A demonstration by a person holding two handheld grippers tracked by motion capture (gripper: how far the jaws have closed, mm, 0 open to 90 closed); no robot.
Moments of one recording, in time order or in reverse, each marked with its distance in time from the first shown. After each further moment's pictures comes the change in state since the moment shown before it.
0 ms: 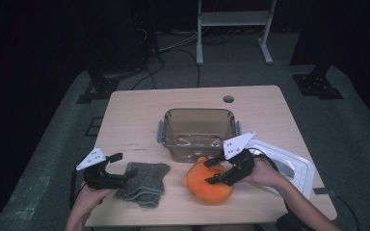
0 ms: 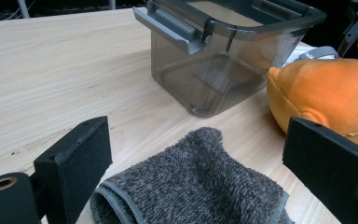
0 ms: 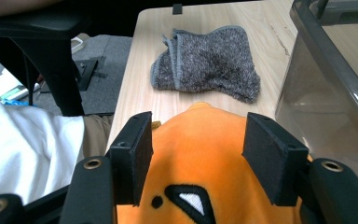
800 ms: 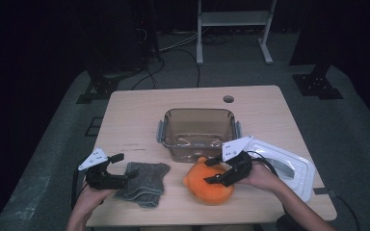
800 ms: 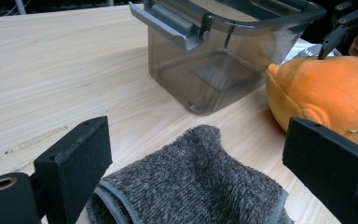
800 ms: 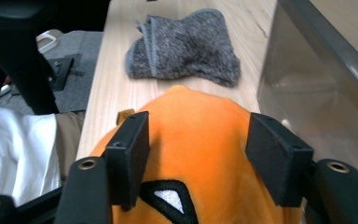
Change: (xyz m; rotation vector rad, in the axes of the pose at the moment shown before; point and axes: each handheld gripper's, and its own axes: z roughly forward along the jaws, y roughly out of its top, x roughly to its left) left arm -0.002 -0.001 0.003 0.013 -0.008 0.003; right arm -0.001 -0.014 0.009 0.015 -0.093 0.037
